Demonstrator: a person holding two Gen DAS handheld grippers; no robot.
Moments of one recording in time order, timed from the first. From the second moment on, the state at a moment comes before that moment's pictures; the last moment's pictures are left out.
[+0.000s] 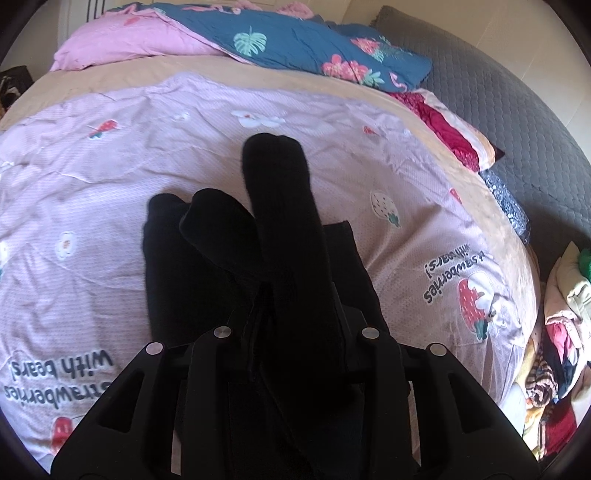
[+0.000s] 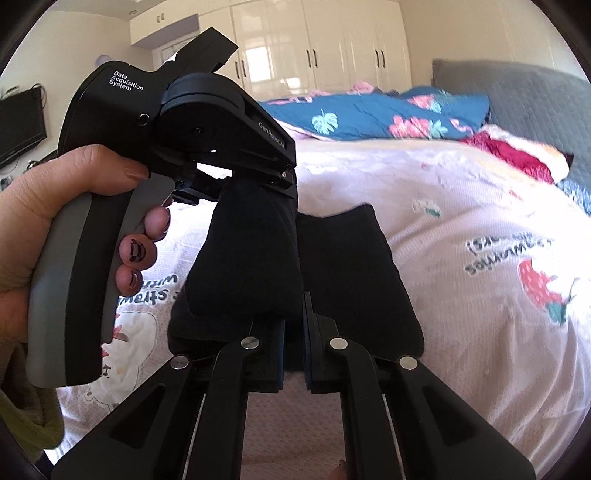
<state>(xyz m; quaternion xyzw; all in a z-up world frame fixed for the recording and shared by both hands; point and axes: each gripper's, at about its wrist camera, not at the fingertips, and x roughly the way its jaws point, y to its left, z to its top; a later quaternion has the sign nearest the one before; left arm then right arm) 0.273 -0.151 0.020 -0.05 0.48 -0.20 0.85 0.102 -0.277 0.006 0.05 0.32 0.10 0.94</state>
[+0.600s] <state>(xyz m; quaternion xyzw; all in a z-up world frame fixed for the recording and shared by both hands) 0.280 -0.196 0.012 -0.05 0.49 -0.23 0.84 0.136 -0.350 -0.046 0.26 0.45 0.15 0.84</state>
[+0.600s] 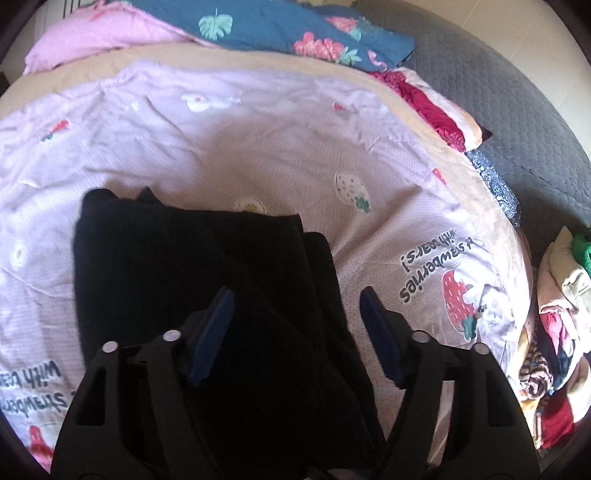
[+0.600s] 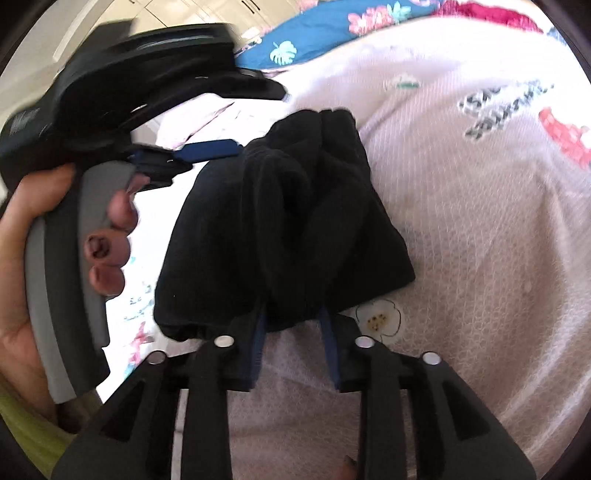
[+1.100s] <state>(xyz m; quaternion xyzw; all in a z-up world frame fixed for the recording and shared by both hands) 0.242 -0.102 -0.014 -0.05 0.48 -0.16 0.86 0.238 -0.376 -0.028 0.31 0.48 0.20 0.79</state>
